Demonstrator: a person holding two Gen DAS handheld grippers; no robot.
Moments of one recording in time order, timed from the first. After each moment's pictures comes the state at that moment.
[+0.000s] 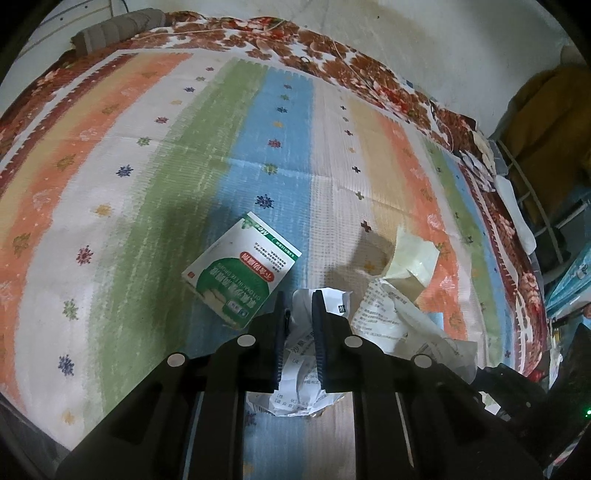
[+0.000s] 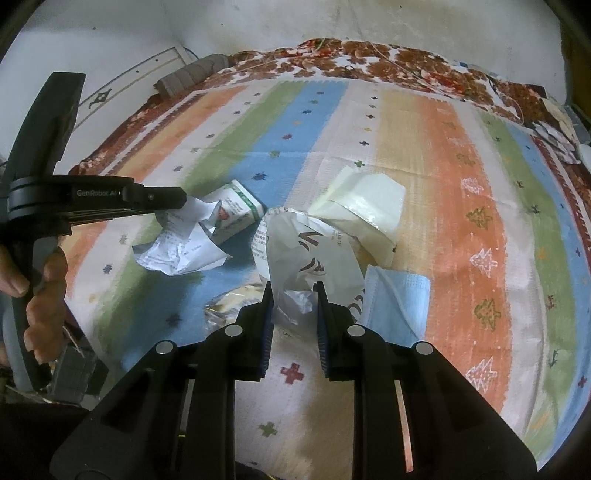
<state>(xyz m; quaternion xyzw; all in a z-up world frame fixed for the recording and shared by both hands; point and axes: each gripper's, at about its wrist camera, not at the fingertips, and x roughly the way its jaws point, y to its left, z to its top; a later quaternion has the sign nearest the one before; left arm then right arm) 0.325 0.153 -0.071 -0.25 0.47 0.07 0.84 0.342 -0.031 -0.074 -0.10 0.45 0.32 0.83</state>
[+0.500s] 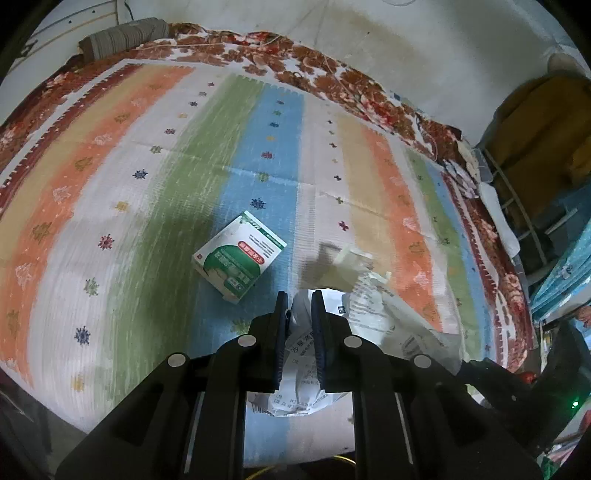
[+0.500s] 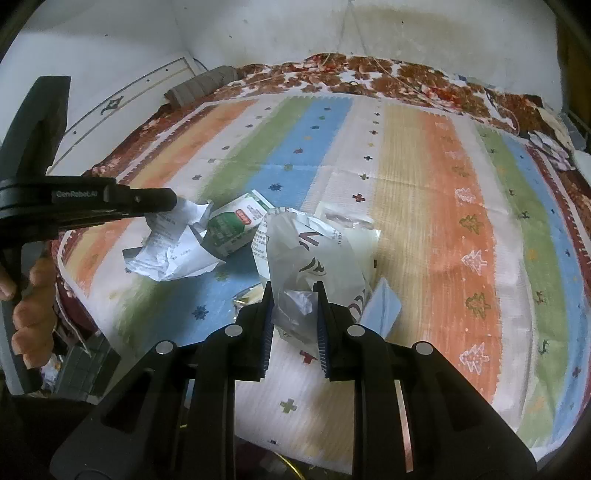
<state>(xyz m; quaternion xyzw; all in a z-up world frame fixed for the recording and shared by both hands) 0.283 0.144 -0.032 -0.26 0.45 0.06 0.85 0.308 -0.042 -0.044 -0.09 0.43 0.33 0.84</state>
